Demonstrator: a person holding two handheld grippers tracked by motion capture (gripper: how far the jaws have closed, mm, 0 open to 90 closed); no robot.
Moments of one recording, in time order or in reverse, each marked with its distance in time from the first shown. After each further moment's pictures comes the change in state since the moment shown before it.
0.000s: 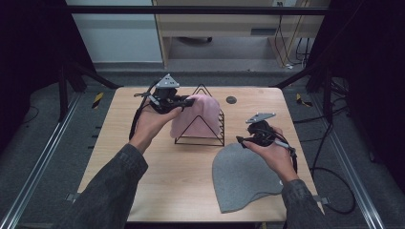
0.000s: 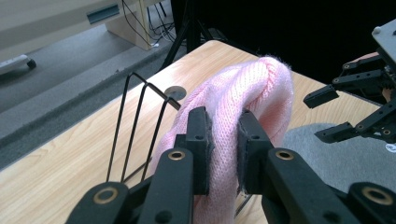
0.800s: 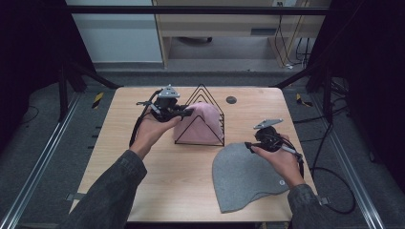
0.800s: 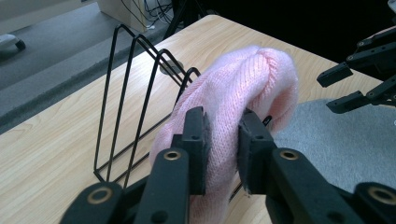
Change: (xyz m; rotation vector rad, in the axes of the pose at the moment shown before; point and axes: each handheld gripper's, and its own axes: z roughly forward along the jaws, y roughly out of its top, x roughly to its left) left arm 0.002 -0.029 0.013 0.052 -0.015 -0.012; right arm -0.016 -0.031 0.004 0.057 0.003 0.039
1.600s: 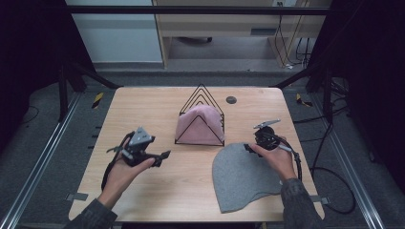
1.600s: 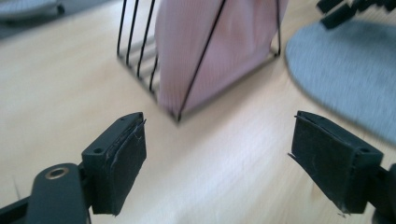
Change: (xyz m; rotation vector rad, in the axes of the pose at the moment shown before) left arm -0.034 -0.138 -0.064 0.053 0.143 -0.058; right arm -0.021 -0.014 0.043 0.071 0.039 0.124
